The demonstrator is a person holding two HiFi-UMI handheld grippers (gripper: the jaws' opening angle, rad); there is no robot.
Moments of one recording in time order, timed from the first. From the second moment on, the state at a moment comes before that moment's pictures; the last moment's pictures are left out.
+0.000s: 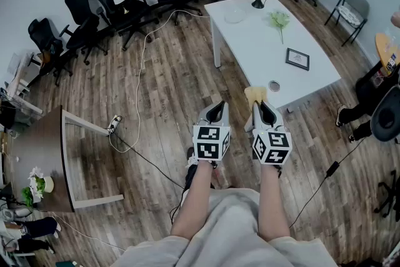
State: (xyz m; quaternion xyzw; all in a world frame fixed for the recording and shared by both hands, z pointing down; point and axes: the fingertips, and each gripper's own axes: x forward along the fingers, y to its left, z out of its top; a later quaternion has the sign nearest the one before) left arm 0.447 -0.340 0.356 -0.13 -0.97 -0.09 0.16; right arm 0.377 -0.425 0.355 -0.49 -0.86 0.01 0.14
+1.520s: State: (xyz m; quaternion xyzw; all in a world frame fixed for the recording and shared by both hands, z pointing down) left arm 0.394 -0.070 0.373 -0.01 -0.98 -0.11 0.18; right arm 0.312 -0.196 0.377 -0.40 -0.90 0.01 0.16
